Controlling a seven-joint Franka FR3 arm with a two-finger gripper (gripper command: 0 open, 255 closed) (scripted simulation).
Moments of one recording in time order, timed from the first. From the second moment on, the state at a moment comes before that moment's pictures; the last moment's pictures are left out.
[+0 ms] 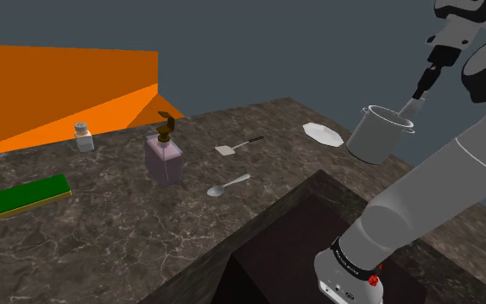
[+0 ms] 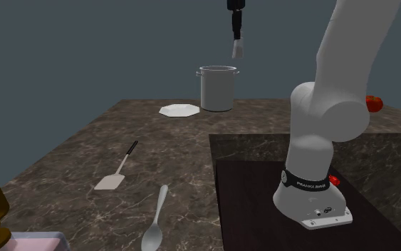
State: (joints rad) arm -0.12 -0.15 -0.96 -1.51 -0.17 1.29 -1.06
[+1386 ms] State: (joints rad) arm -0.14 -0.25 -0.94 -1.84 -0.24 1.56 -1.01
